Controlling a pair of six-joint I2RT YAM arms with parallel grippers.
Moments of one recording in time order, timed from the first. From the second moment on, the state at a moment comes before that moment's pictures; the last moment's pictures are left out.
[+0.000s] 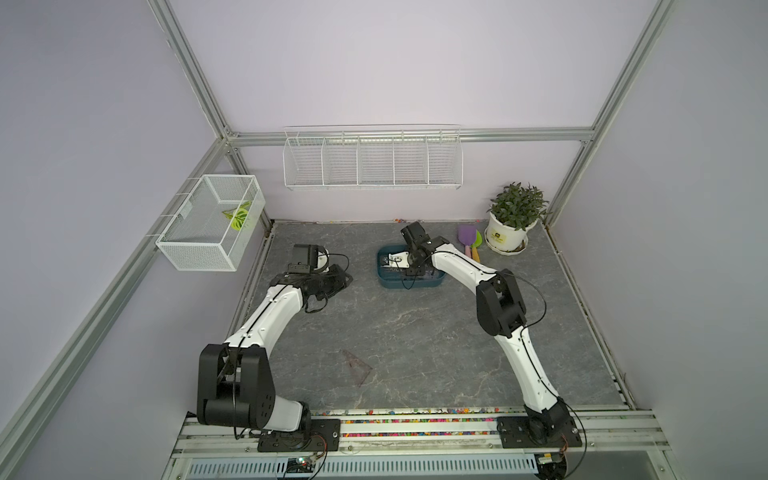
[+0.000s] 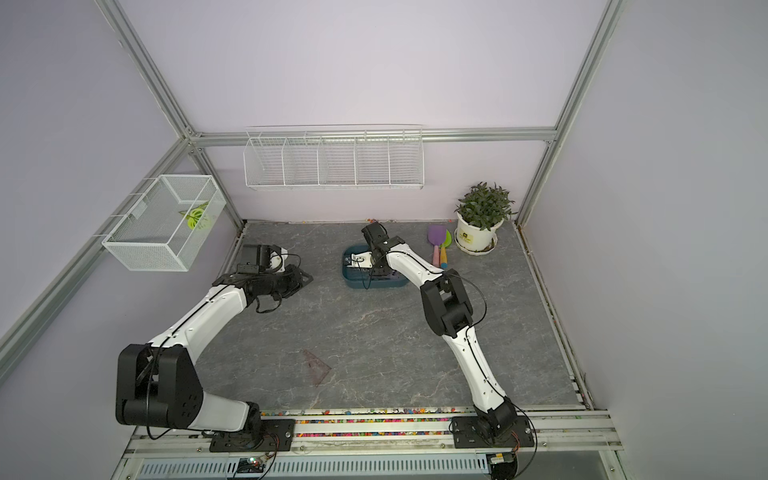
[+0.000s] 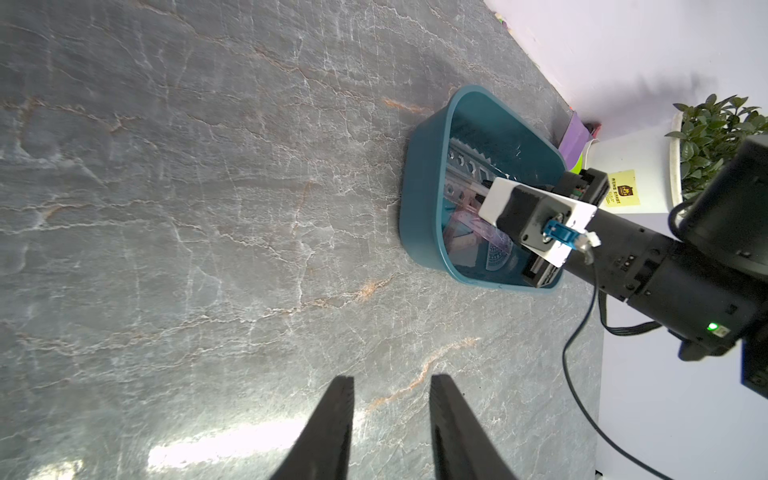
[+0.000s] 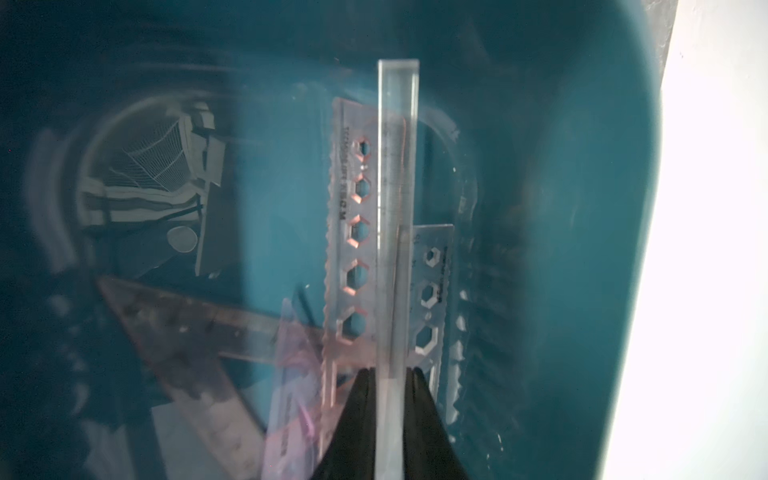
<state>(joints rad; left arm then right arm) -0.15 1.45 1.03 -0.44 0.43 -0.57 0.57 2.48 2.16 -0.70 0.02 -1.12</state>
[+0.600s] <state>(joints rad) -0.13 1.46 1.03 -0.43 0.46 -0.57 0.57 2.49 2.16 -0.66 0.04 -1.12</state>
